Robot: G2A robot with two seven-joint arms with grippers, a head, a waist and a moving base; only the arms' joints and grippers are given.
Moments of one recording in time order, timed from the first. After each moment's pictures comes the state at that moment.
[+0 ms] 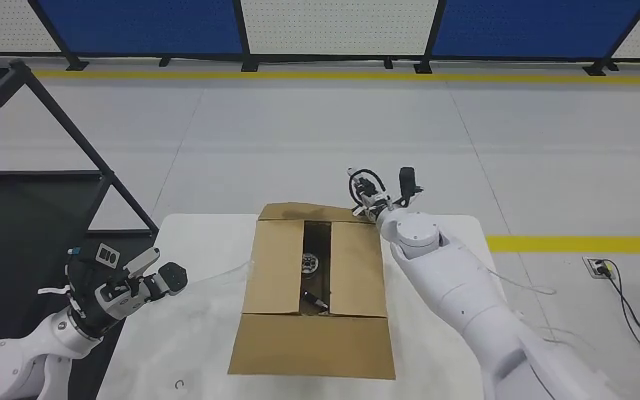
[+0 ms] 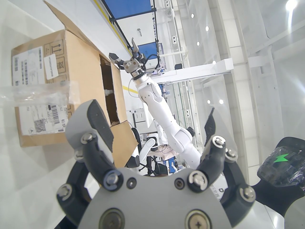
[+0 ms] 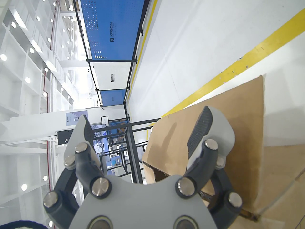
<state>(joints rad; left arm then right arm) 1.18 -1.04 -1.86 -1.64 -0.50 -0.04 -1.04 -0.08 -1.55 0.52 -0.34 0.74 -0.04 0.19</state>
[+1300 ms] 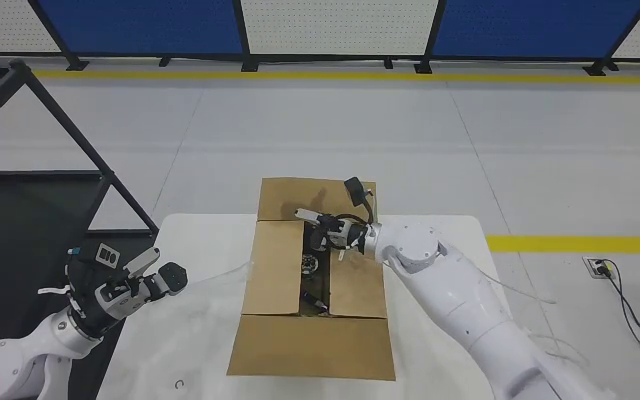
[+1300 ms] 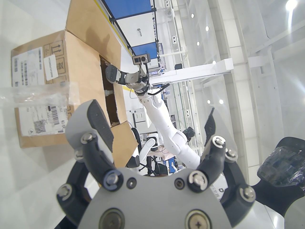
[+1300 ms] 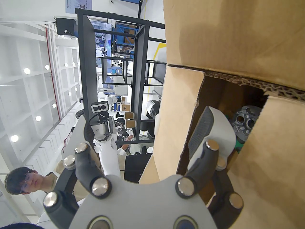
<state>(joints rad) 1.18 -1.04 -1.86 -1.64 -0.50 -0.04 -1.04 -0.20 -1.47 0.65 -0.60 0.50 -0.26 0.75</state>
